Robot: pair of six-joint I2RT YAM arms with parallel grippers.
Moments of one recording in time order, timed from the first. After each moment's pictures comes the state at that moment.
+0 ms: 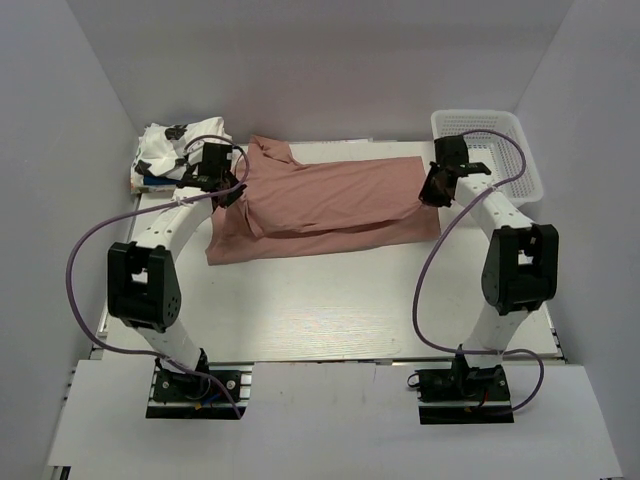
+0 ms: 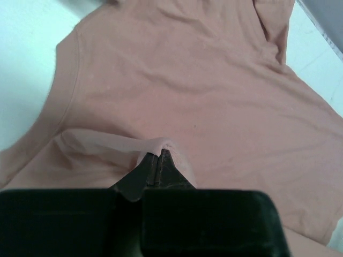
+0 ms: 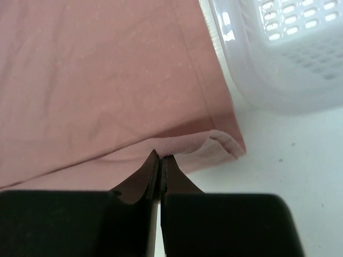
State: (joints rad) left arm -0.20 1.66 1.33 -0.47 -0.26 -0.81; right arm 0.15 1.77 1.43 -0.59 0.10 0.47
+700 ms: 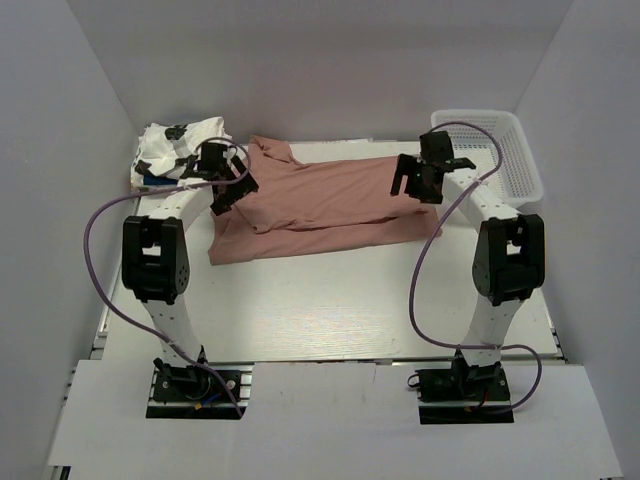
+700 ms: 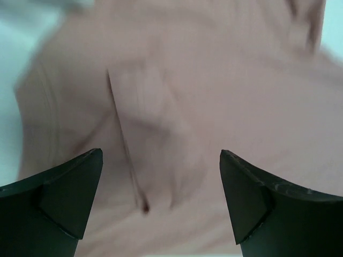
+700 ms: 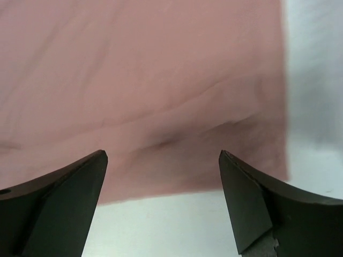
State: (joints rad) left arm -0.11 1.96 1.51 -0.41 -0.05 -0.66; right arm 0.19 1.92 1.57 -0.56 0.00 0.33
